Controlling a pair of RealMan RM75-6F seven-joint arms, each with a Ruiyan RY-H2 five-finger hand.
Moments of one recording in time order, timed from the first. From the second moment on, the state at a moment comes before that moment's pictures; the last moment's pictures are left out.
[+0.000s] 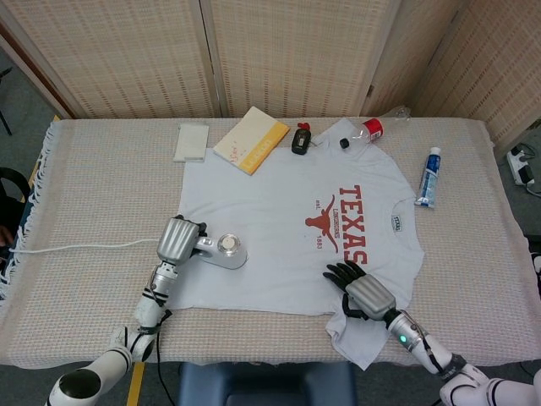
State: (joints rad) left arm -0.74 -2.13 -0.15 -0.36 1.44 1.25 -0.11; right arm 0.51 -1.51 -0.11 -1.27 -1.60 0.97 0.11
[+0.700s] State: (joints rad) left arm -0.63 -2.05 -0.21 -0.36 1.37 1.34 -0.28; right arm 0.51 -1.52 -0.11 -1.25 -1.61 0.97 0.14
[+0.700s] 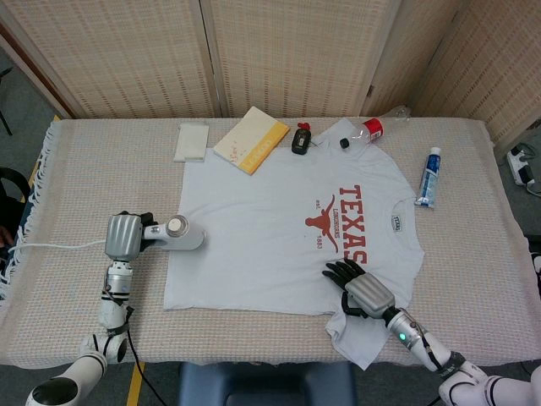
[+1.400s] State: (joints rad) left arm -0.63 -2.11 -0.06 -0.45 1.54 1.41 -0.08; right arm 0.51 -1.51 -0.12 -1.25 -1.60 0.97 0.14
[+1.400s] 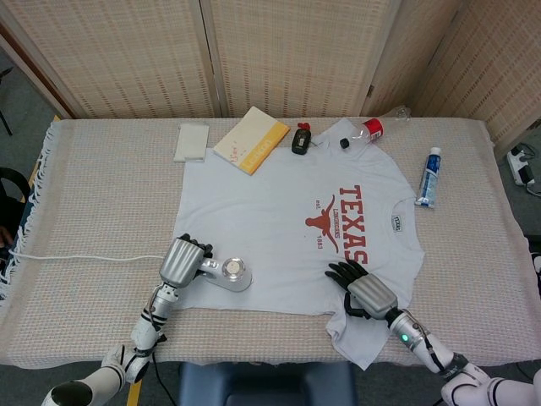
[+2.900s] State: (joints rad) left arm -0.85 -2.22 -0.21 -0.29 1.41 1.22 -0.05; right arm 0.49 -1.50 -0.12 -1.27 -1.59 0.98 0.12
